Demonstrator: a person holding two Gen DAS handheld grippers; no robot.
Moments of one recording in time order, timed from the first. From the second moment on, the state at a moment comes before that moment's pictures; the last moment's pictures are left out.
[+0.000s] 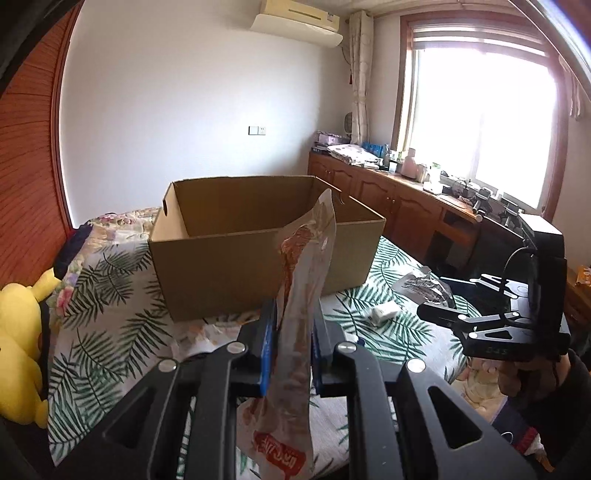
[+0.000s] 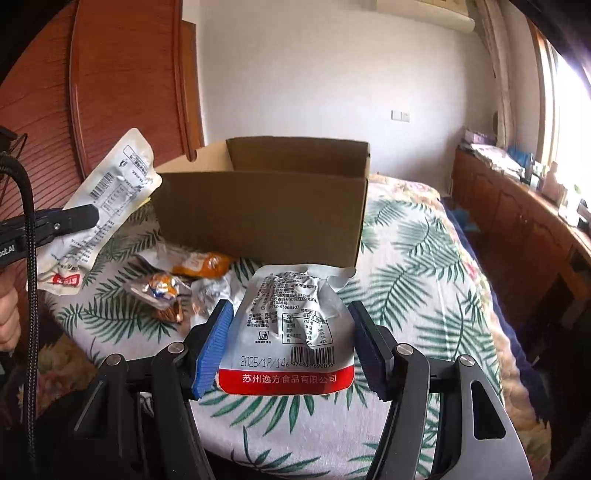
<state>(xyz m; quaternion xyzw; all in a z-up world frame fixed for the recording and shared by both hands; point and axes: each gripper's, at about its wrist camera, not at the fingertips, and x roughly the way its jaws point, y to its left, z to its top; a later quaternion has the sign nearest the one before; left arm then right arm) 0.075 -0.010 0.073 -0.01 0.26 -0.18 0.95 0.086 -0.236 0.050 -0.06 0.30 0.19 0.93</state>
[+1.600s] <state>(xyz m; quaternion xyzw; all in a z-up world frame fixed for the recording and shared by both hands) 0.205 -0.010 0.109 0.01 0.28 -0.12 0.95 0.215 -0.181 0.101 -0.08 0.29 0.19 0.94</state>
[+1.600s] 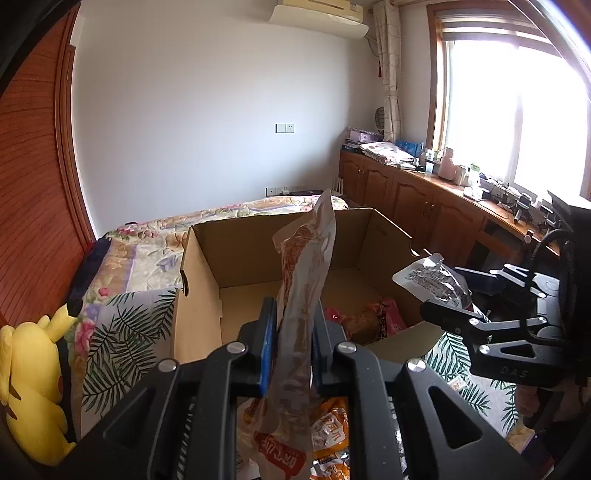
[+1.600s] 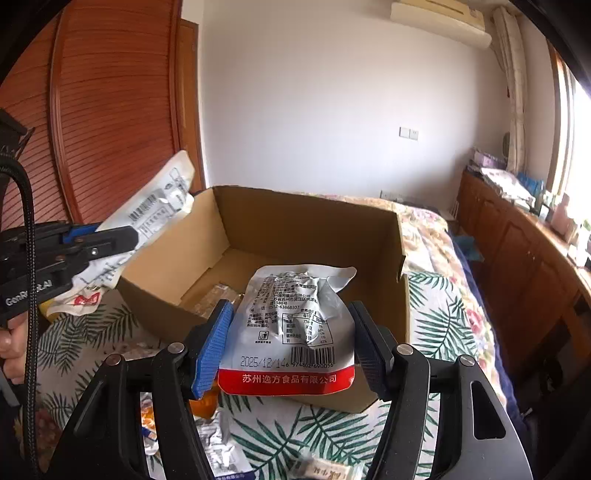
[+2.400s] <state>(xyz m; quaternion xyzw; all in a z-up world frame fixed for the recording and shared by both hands) 0.238 -0.017 0.122 0.01 0.28 -0.10 0.95 0.242 -0.188 0.089 -0.03 0.30 0.20 0.93</state>
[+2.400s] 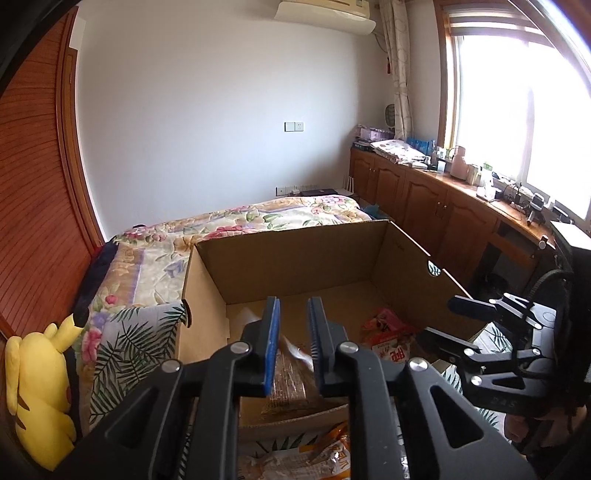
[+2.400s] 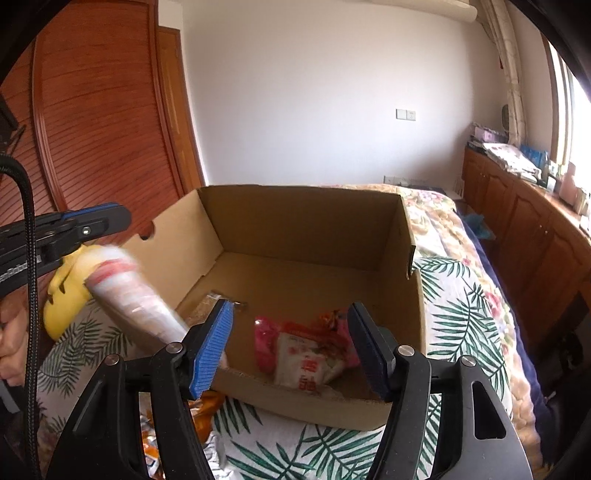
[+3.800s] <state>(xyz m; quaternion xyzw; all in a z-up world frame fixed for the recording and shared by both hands) 0.128 -0.010 -0.002 0.00 0.34 -0.12 0.93 0.171 -0.251 -0.002 -0.04 0.38 0.17 0.91</state>
